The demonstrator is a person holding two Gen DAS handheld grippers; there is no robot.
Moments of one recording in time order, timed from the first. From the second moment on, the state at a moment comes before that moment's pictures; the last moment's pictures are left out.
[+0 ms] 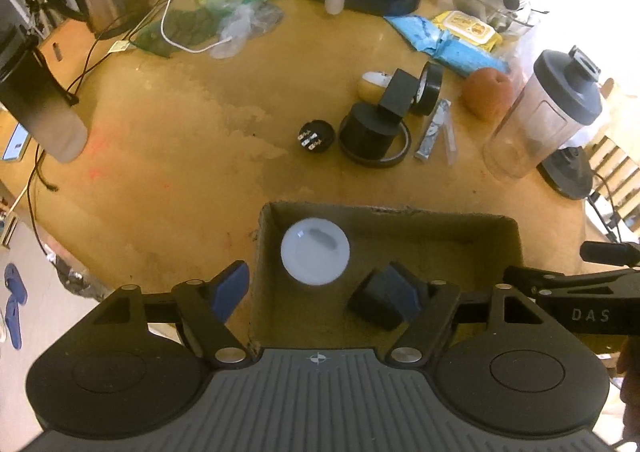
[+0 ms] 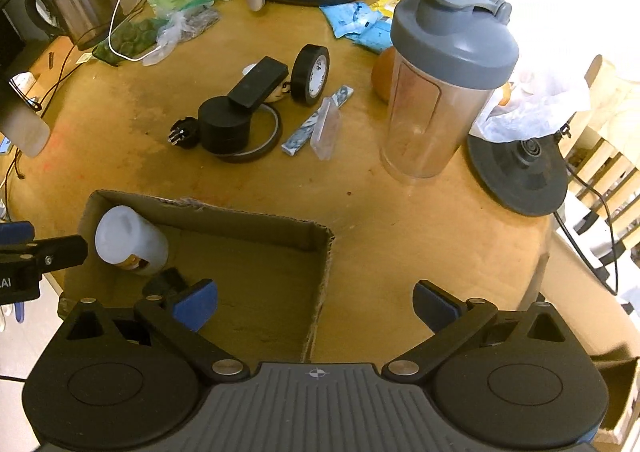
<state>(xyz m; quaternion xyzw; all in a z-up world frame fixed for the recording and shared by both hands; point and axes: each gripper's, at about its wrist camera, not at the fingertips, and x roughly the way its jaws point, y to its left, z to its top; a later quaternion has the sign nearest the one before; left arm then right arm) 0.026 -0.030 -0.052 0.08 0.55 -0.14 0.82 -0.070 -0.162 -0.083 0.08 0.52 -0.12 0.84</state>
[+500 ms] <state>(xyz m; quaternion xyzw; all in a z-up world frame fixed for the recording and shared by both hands) 0.010 -0.027 -0.047 0.05 0.55 -0.11 0.83 -0.073 -0.180 -0.087 0.09 0.50 -0.11 0.85</state>
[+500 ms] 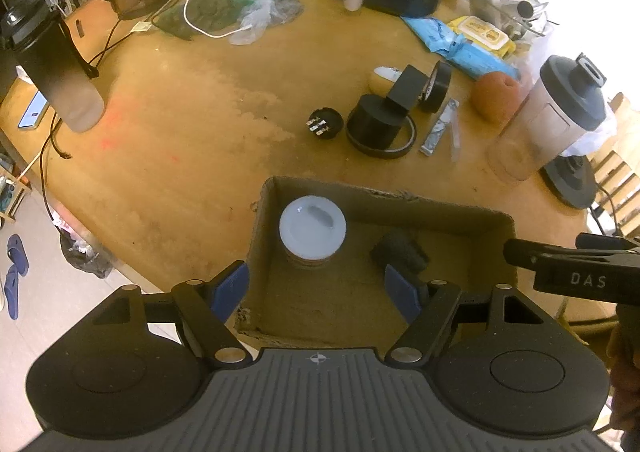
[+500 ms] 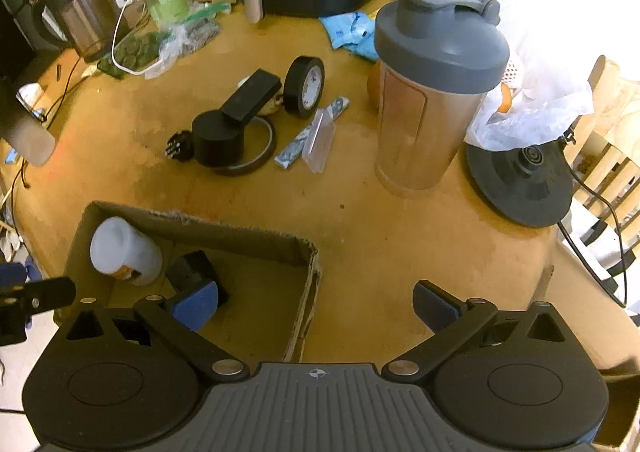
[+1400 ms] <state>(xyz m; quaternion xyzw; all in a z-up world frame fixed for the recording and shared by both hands) 0.079 -0.027 -0.024 0.09 0.49 -0.21 0.84 -0.029 -0.168 -0.080 0.09 0.45 -0.14 0.88</state>
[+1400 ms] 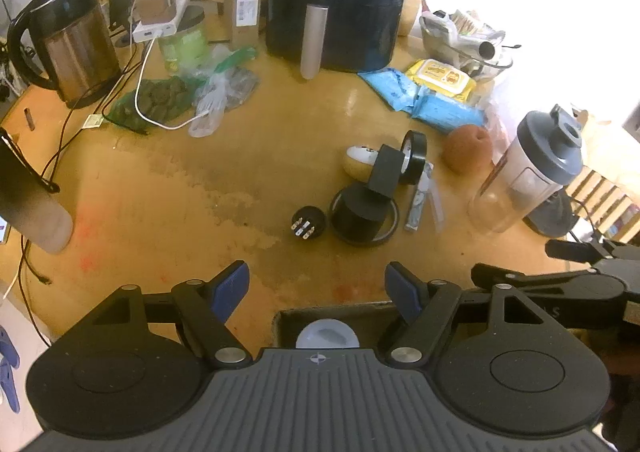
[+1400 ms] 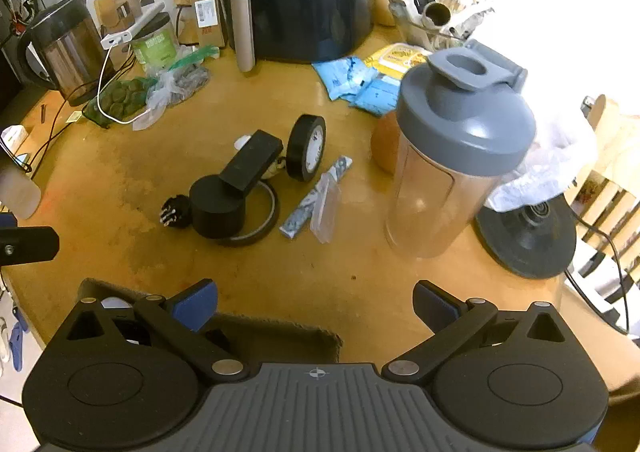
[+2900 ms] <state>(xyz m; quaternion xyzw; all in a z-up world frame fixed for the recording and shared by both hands) 0.069 0.058 -0.040 0.02 0.53 -0.13 0.84 0.080 -0.181 -0.161 0.00 0.47 -0.20 0.86</state>
